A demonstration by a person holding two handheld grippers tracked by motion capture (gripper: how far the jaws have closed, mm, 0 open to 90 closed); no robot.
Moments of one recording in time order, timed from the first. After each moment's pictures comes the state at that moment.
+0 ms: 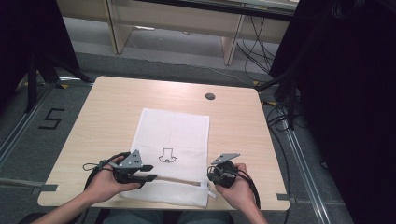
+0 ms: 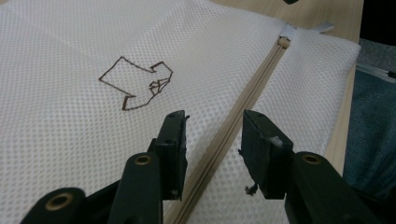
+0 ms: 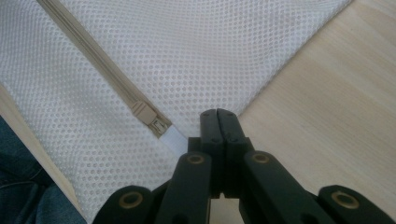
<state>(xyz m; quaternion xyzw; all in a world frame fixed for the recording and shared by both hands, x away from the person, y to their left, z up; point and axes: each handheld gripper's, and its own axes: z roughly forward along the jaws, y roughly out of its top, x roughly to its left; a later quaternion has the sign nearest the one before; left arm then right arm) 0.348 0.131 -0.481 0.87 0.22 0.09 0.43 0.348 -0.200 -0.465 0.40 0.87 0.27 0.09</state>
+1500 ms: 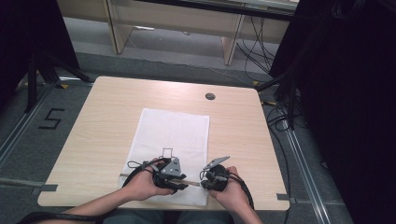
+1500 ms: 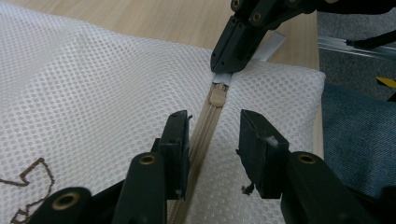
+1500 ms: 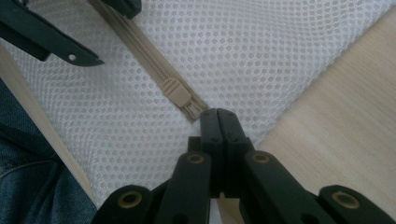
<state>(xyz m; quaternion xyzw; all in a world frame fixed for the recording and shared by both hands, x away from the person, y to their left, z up) 0.354 0.034 -0.493 0.90 0.13 0.05 0.41 0.348 -0.184 -0.486 0.38 0.89 0.24 0.04</state>
